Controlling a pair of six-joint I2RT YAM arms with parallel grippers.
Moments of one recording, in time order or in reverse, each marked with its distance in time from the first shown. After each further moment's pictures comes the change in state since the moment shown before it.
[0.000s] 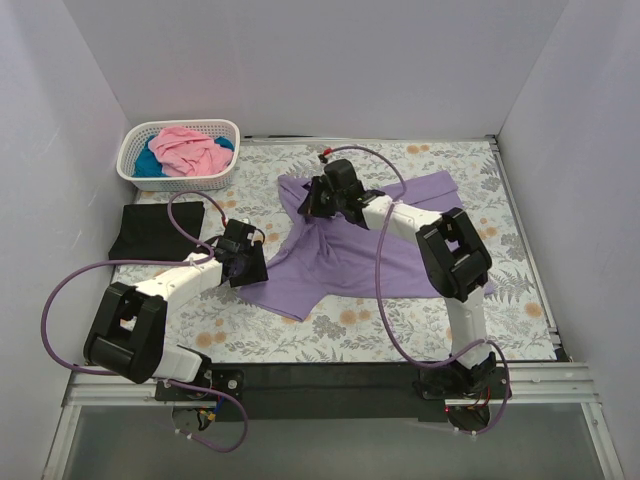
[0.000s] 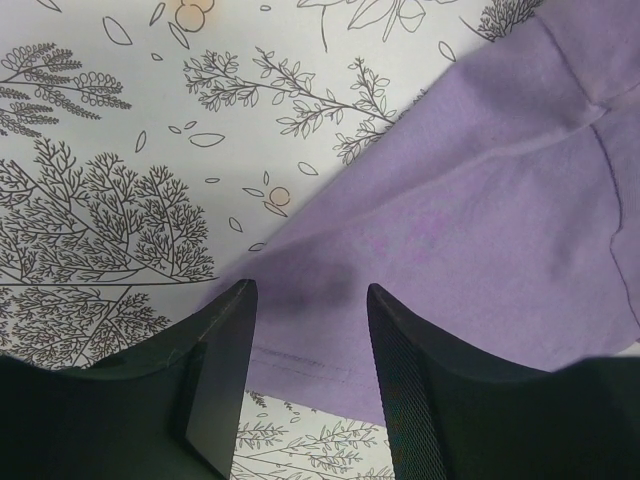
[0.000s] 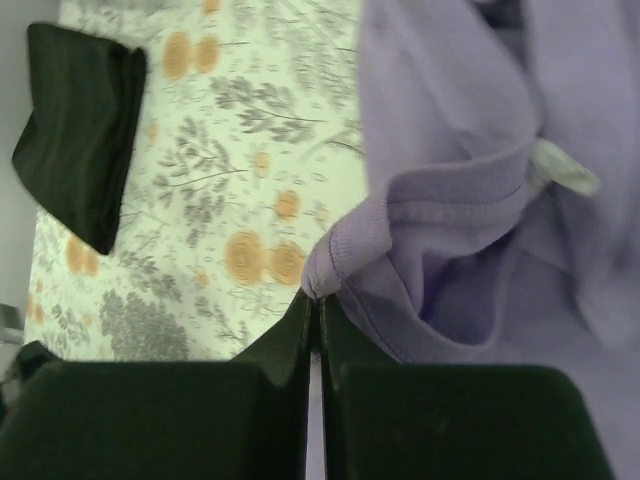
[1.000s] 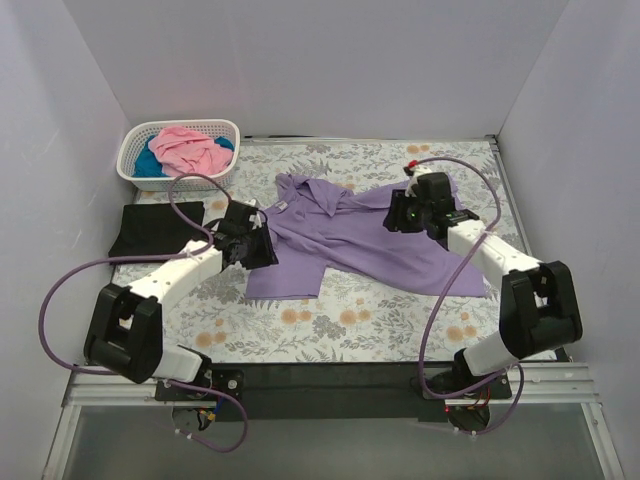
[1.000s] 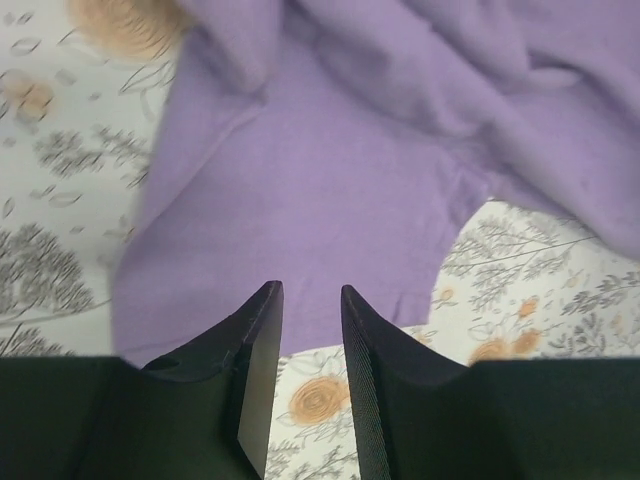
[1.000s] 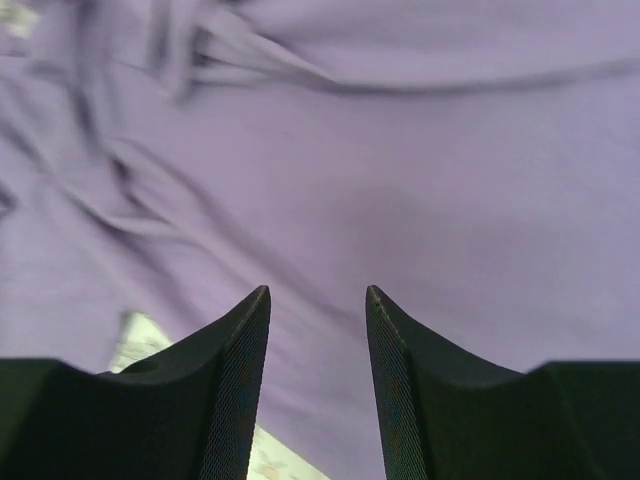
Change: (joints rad) left arm -0.011 -0.023 0.134 -0.051 0.147 -0.038; right arm -0.304 -0.523 -0.444 -0.173 0.021 -0.380
